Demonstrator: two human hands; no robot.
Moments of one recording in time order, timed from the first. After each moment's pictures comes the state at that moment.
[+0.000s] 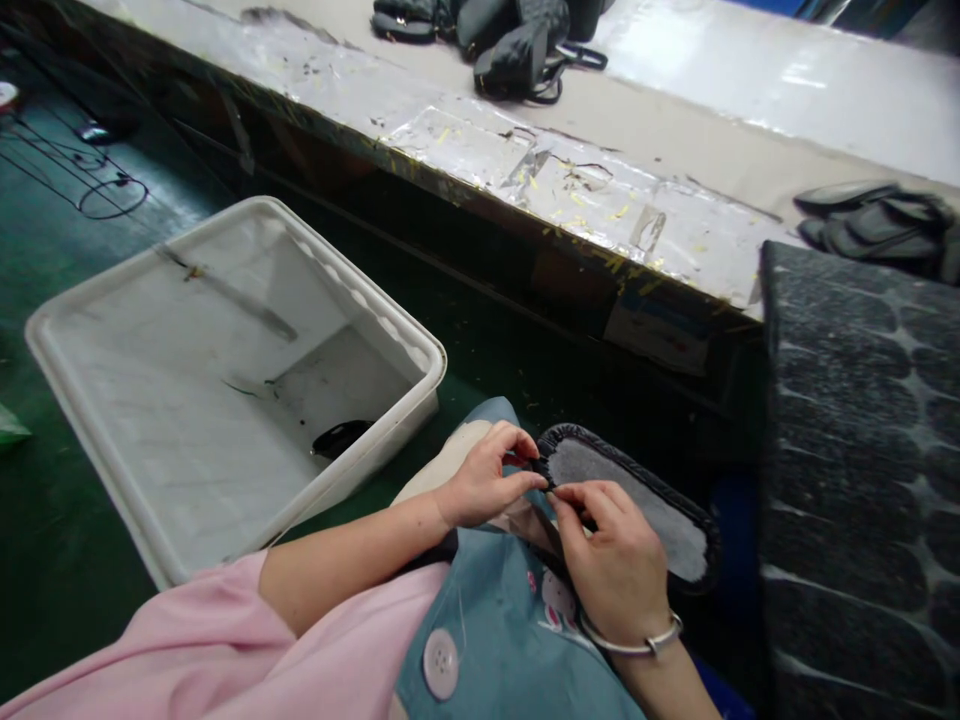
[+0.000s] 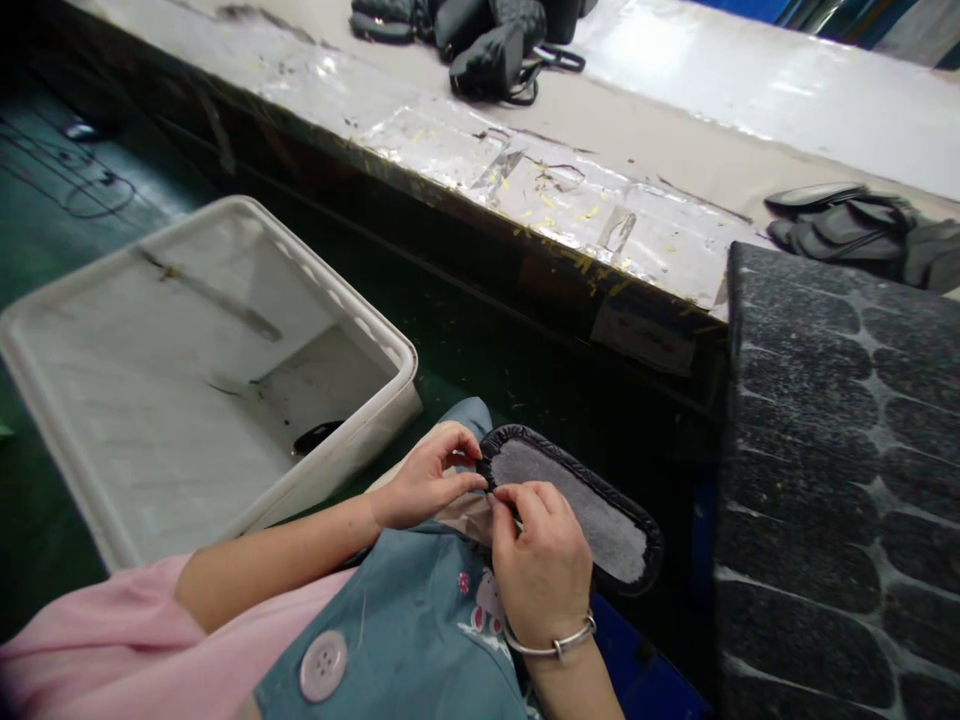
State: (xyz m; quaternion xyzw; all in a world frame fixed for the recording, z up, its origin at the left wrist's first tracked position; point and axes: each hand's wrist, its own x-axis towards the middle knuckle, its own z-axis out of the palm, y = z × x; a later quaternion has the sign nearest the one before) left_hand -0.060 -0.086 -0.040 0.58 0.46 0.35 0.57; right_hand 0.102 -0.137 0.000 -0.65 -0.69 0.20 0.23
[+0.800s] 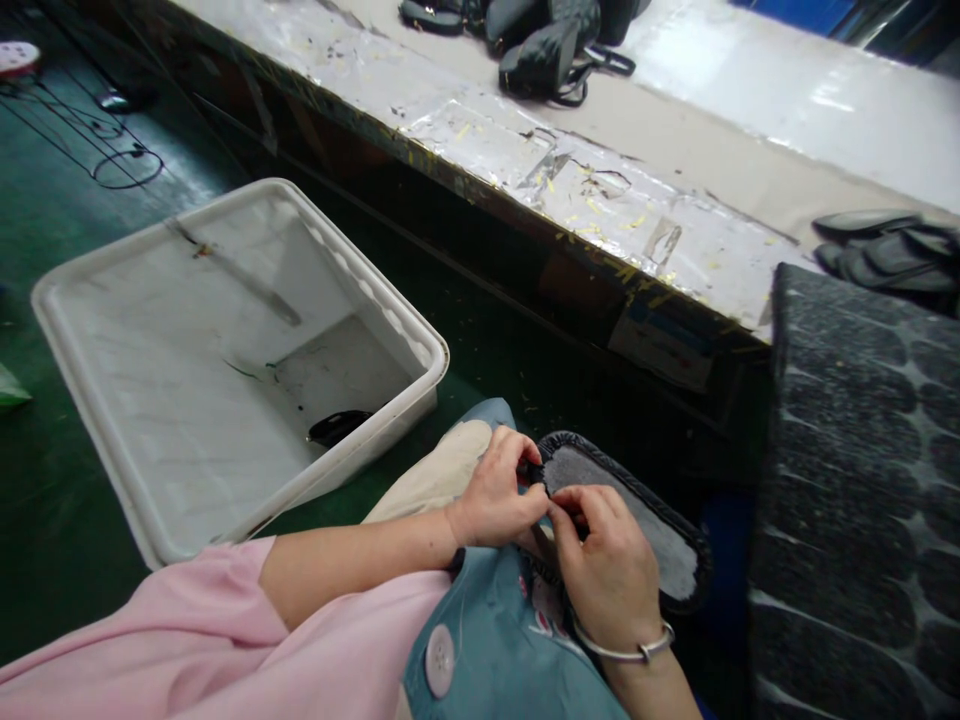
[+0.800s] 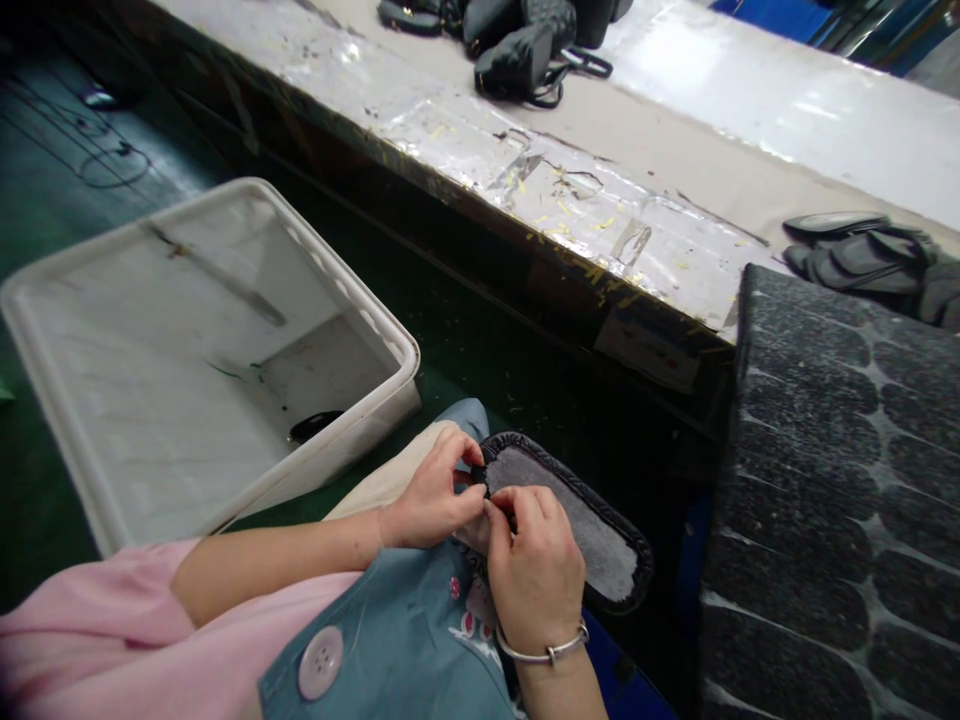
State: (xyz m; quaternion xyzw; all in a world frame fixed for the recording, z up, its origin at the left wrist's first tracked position) left_hand -0.035 -0.094 -0.028 0.58 0.56 0.33 0.49; right_hand 0.110 -0.130 -0.003 -0.64 -0.71 0.21 0.18
